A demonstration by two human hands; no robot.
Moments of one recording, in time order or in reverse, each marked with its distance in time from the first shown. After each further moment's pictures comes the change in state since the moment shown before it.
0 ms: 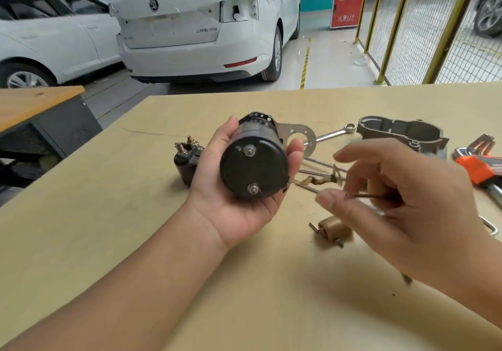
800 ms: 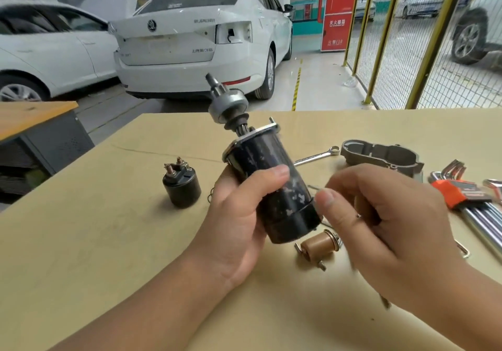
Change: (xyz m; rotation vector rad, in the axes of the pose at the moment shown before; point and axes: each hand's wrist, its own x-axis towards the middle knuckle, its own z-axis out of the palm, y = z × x) left_hand 0.005 -0.039 -0.002 0.684 0.073 0.534; right_hand 0.005 -0.008 -0.005 -0.033 0.079 0.078
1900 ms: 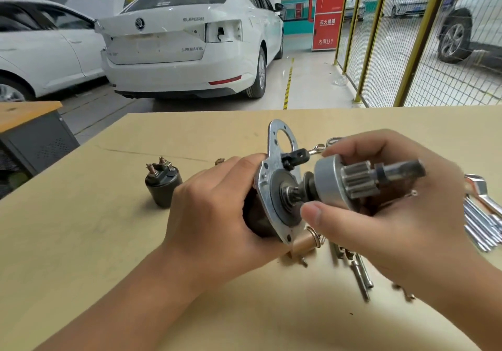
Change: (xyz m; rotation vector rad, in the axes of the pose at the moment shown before) left_hand -0.002 0.006 -0.005 1.279 0.014 1.088; right_hand 0.013 -0.020 -0.021 0.469 0.073 0.281
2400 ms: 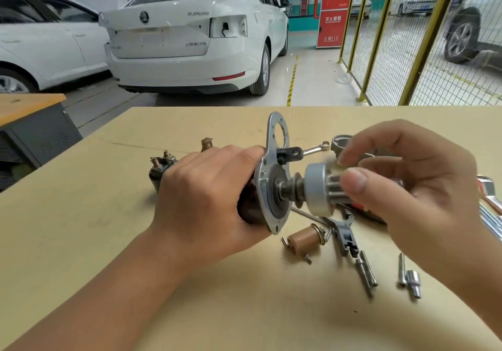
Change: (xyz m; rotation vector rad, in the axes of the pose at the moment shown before) left_hand 0.000 -0.026 -0.006 0.246 -0.010 0.148; right_hand 0.008 0.027 -0.019 0.076 -0.101 -0.067
